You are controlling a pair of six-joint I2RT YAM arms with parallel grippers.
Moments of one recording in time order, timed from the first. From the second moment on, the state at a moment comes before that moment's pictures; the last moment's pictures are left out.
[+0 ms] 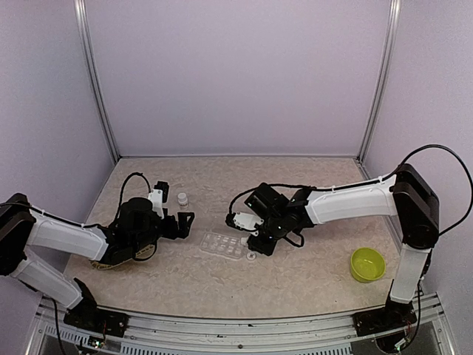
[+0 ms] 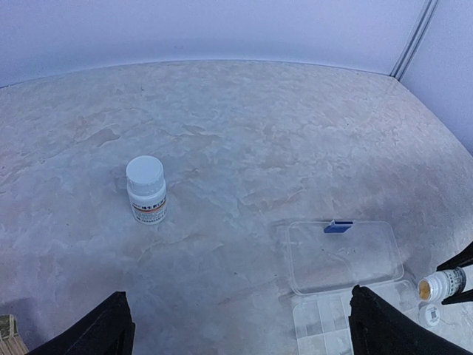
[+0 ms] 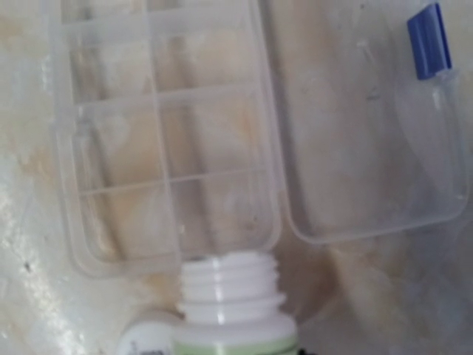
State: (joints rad) left arm -0.72 1.39 0.43 0.57 -0.27 -0.31; right arm 0.98 1.88 1.24 -0.43 0.05 -0.24
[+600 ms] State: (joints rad) left arm -0.72 1.39 0.43 0.57 -0.27 -0.31; right arm 0.98 1.90 1.26 -0.44 0.05 -0.24
